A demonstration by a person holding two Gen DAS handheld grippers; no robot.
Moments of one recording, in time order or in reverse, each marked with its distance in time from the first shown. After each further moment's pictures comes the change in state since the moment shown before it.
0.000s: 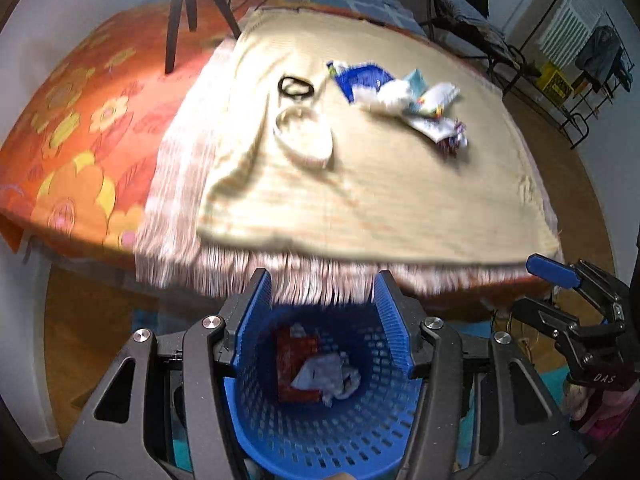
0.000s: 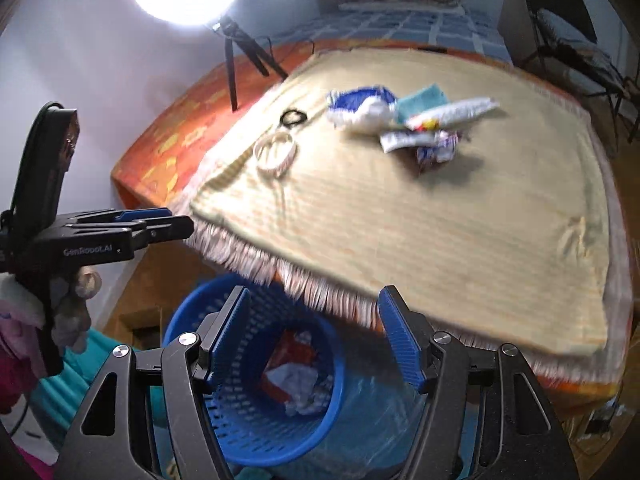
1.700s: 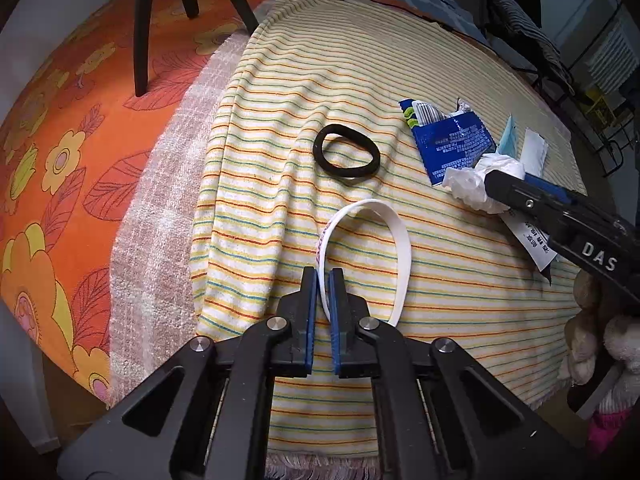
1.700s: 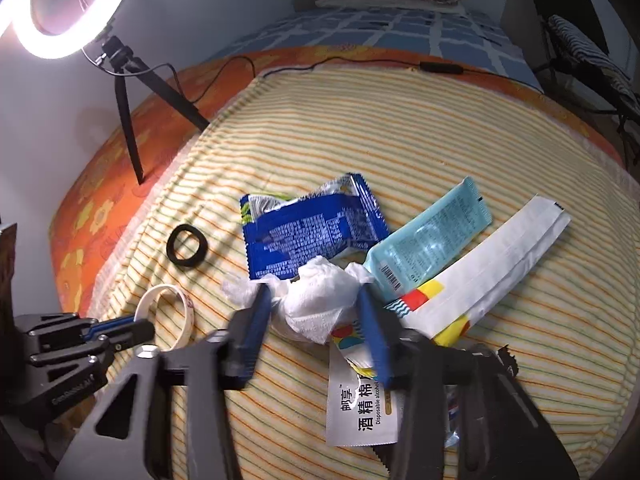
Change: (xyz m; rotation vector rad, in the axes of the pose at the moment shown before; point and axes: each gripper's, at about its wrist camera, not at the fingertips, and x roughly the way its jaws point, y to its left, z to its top) left arm 0.115 0.029 0.114 -0.096 0.060 0.086; right arm 0.149 -0.057 0.160 0.026 0.028 -0.069
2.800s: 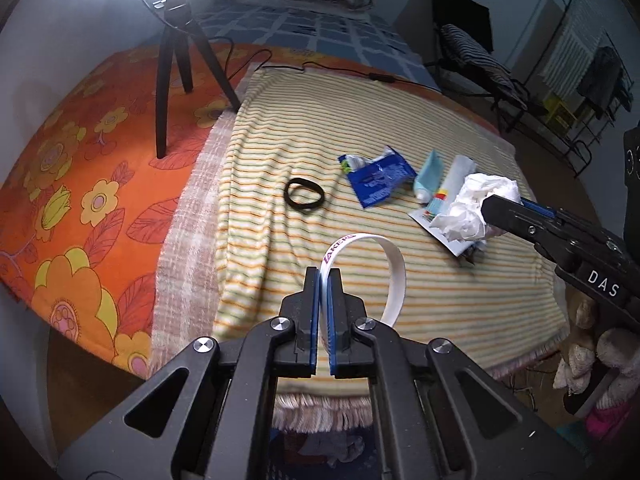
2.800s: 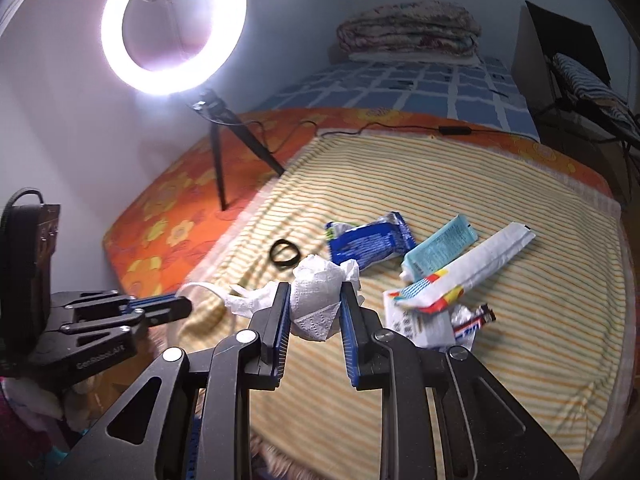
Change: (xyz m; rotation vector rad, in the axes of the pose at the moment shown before) left arm -0.105 -0.005 -0.034 0.092 -0.189 -0.092; right arm -0.114 0.040 -0.033 -0.049 -0.186 0.095
